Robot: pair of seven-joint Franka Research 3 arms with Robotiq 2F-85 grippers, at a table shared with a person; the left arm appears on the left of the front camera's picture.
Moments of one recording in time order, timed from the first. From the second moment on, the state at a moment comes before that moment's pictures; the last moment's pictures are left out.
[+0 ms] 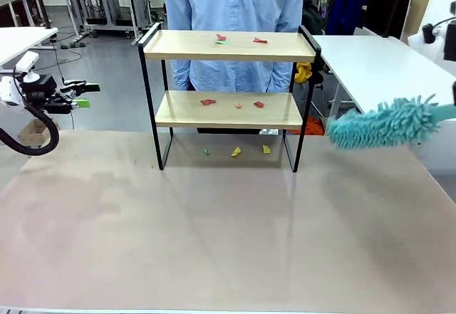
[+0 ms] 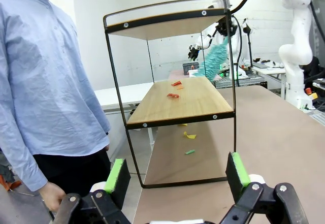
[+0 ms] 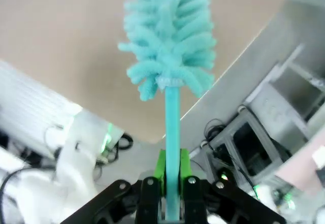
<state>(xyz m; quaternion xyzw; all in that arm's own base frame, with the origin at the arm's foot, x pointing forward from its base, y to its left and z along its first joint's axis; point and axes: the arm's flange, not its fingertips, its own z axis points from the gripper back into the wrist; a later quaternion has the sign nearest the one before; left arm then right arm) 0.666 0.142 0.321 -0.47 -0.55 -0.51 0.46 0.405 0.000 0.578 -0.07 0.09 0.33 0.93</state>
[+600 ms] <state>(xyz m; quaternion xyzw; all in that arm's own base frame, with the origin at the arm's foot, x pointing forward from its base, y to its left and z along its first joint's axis) 0.666 0.142 0.321 -0.47 -0.55 -0.51 0.46 0.345 0.086 0.548 0.06 0.12 0.59 0.80</state>
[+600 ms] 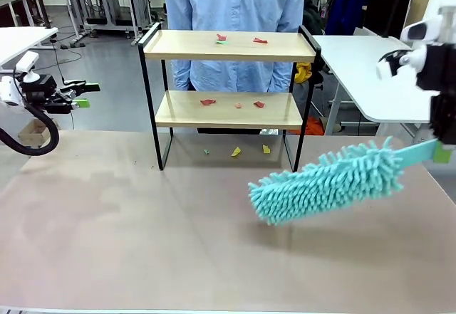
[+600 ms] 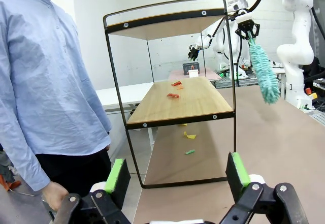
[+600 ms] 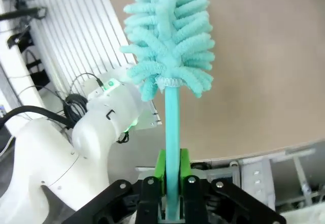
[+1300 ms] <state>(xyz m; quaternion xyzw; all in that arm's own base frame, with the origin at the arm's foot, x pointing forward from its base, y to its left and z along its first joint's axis) 0.666 0.142 0.321 -0.47 -0.55 -0.51 0.46 0.346 0.114 0.498 0.05 0.12 0.63 0.77</state>
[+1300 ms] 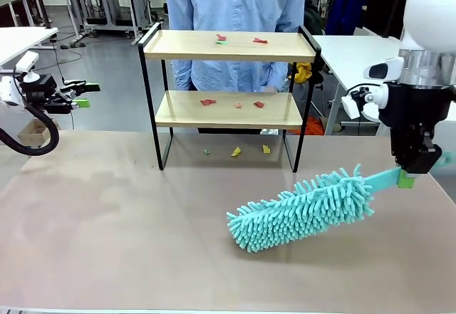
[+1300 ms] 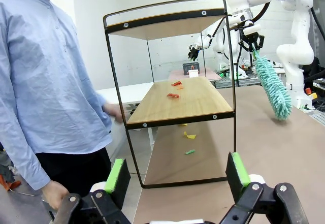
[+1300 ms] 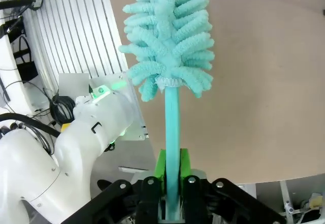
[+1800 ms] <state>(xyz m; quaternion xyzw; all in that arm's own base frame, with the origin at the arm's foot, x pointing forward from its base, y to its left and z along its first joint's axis) 0.666 0.142 0.321 -0.47 -0.55 -0.51 0.46 0.344 0.114 0.498 0.05 0.13 0.63 0.77</state>
